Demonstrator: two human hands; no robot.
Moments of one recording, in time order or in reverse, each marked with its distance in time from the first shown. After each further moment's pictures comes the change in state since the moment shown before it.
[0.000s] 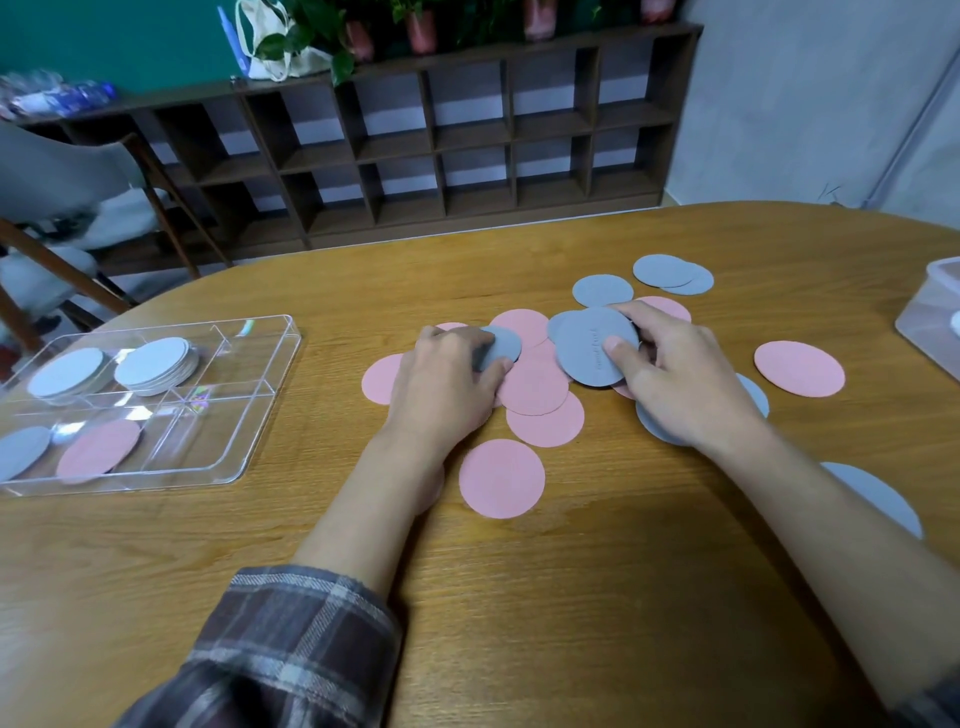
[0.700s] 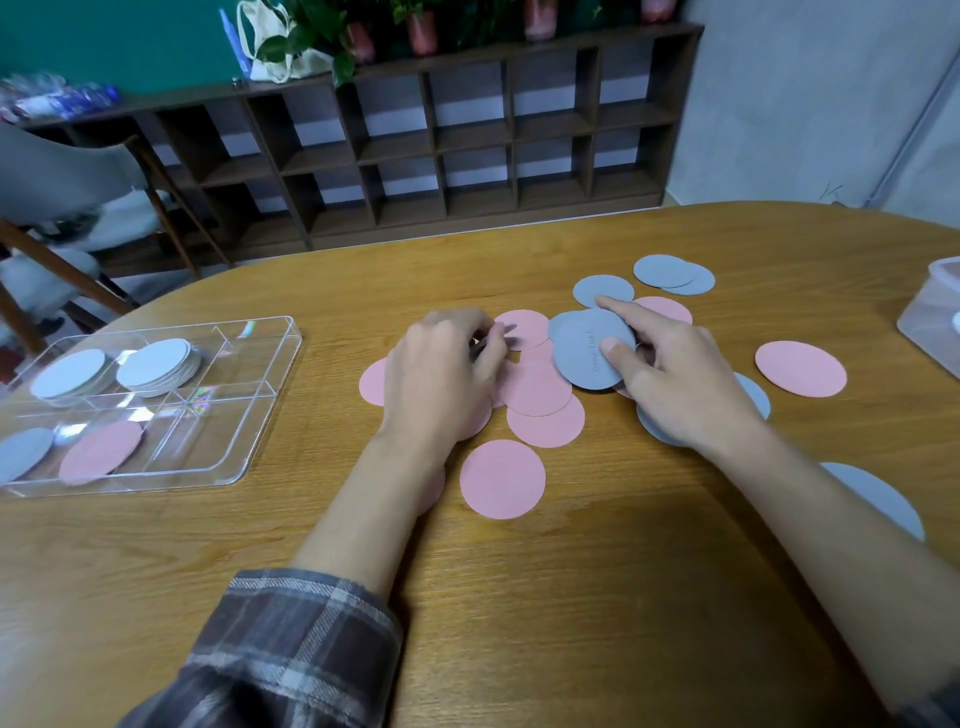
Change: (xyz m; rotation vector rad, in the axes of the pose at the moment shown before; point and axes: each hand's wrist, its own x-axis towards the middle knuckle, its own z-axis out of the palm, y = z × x) left_hand -0.006 0.009 -0.011 -0.050 0.263 0.116; right_hand -0.001 -0.003 -0.002 -0.024 -0.013 0.002
